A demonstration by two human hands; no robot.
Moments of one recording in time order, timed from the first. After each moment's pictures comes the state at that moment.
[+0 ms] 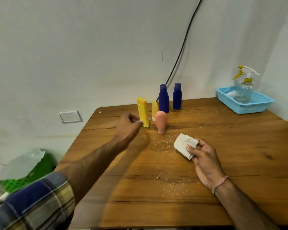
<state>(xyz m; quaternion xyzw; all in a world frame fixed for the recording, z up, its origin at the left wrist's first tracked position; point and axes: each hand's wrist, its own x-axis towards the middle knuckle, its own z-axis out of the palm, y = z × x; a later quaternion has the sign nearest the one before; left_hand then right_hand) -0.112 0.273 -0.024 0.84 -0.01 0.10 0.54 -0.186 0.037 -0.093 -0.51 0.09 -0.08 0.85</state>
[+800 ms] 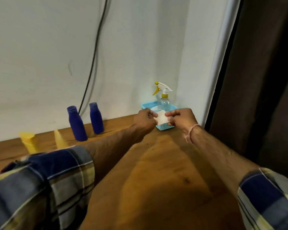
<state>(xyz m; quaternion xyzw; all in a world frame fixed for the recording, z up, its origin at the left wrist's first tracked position) -0.008 -0.075 0.008 0.81 -0.17 -0.07 0.55 -0.059 -0.218 0.007 -0.74 0.22 -0.23 0.59</state>
